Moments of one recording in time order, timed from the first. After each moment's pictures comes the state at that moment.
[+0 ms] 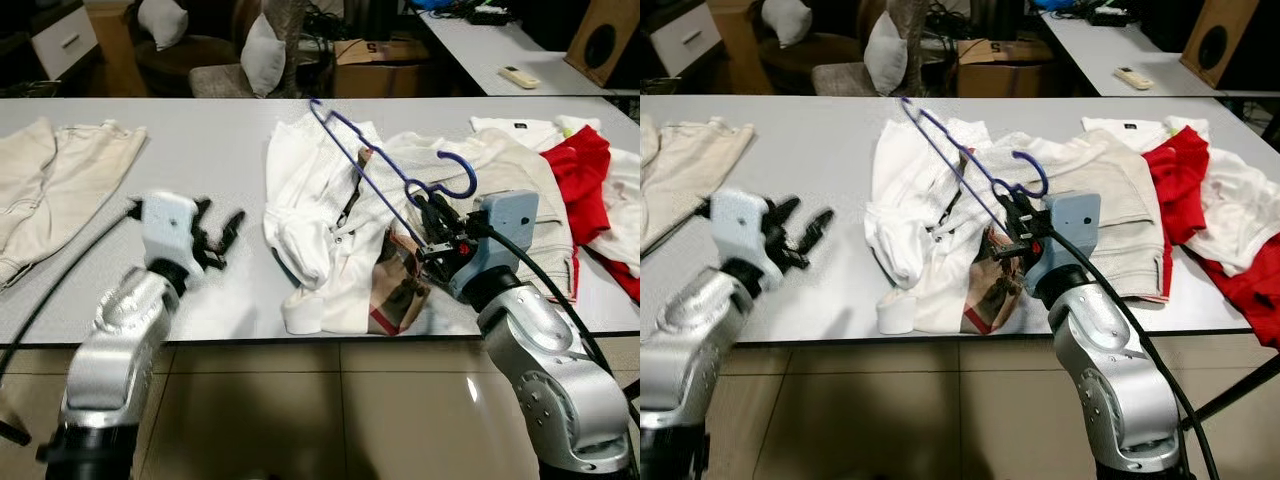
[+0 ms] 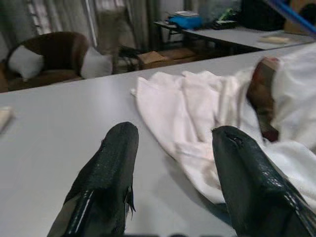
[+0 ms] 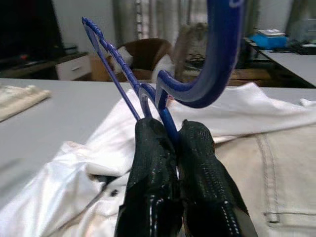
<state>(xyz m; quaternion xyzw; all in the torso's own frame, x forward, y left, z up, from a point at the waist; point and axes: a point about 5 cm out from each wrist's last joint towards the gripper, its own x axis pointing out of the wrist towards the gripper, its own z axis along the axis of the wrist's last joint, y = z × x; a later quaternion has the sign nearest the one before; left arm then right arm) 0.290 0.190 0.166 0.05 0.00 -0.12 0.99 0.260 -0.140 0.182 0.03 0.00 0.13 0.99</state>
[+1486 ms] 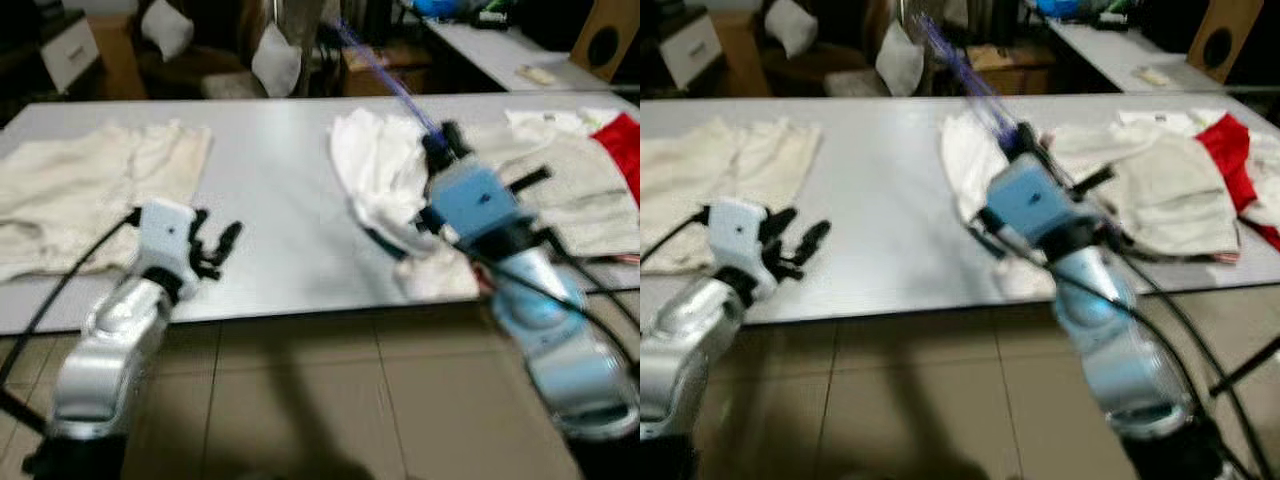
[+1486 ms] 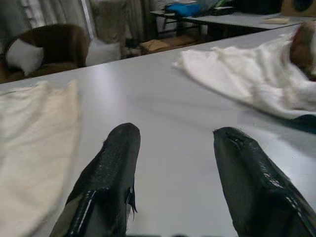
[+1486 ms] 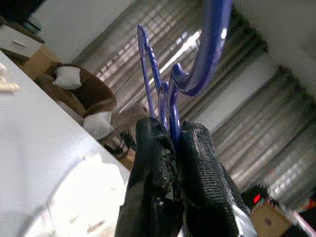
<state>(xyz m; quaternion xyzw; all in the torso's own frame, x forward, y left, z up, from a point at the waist) 0.279 0.196 0.159 0.07 0.04 -0.13 0.99 0.267 -0.126 0.235 -0.36 -0.20 0.09 0.91</state>
